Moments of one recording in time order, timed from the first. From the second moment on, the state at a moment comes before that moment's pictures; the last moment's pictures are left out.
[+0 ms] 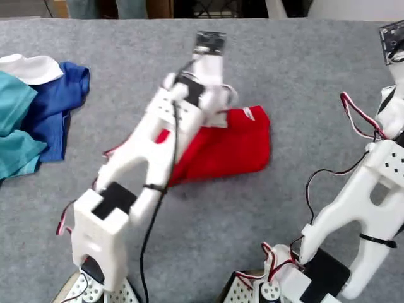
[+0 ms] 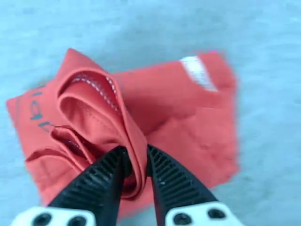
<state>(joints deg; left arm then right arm) 29.9 20.4 -25.7 72.2 21.5 37.6 -18.4 5.4 45.9 47.3</state>
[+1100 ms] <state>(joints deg) 13.3 30.8 -57.4 90.3 5.8 16.0 -3.3 -9.2 71.6 46.7</state>
